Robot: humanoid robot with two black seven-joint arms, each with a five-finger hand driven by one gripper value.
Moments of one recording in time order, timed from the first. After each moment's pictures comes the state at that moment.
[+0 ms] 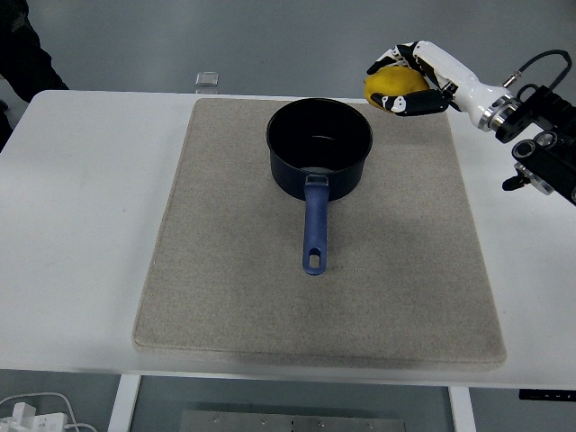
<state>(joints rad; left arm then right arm) -0.07 0.00 -0.06 -0.16 -0.06 -0.03 0.11 1.10 -0.31 0.38 0.73 -0.95 0.03 0.42</state>
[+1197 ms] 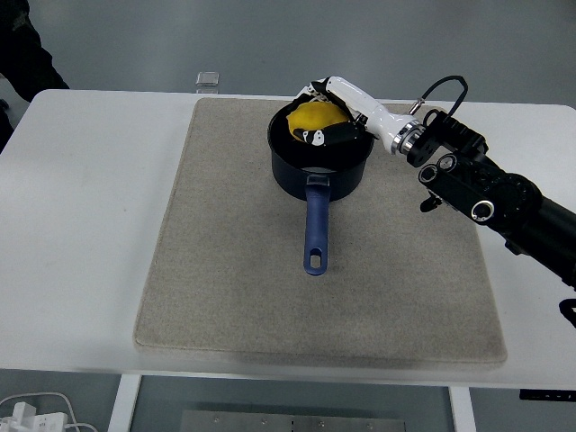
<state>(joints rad) -0.07 0.00 -0.06 -0.17 -0.06 -0.04 0.11 1.10 -0.04 0.29 0.56 -0.95 -0.02 0.42</state>
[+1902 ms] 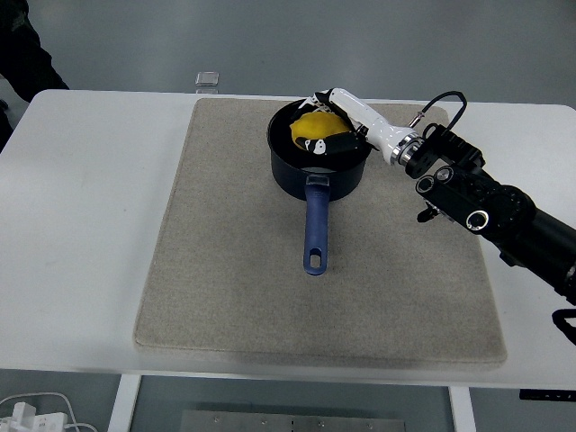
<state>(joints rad) -0.07 0.00 -0.06 -0.17 -0.06 -0.03 0.11 1.07 -0.02 0.30 0.54 -0.95 -0.03 0.42</state>
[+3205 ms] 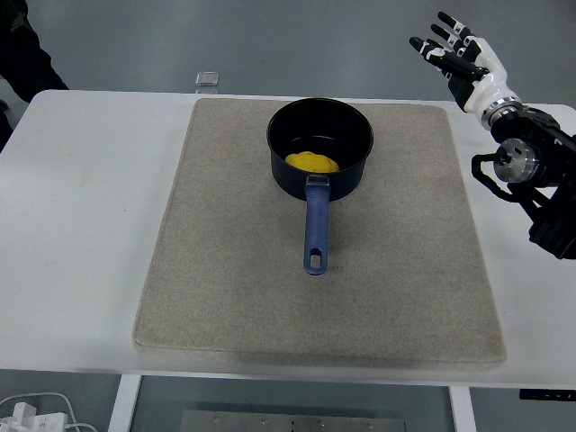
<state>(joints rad) -0.07 0.00 -0.06 -0.17 -0.06 -0.03 0.11 1.08 -0.18 0.47 0.46 0.01 0.05 0.27</state>
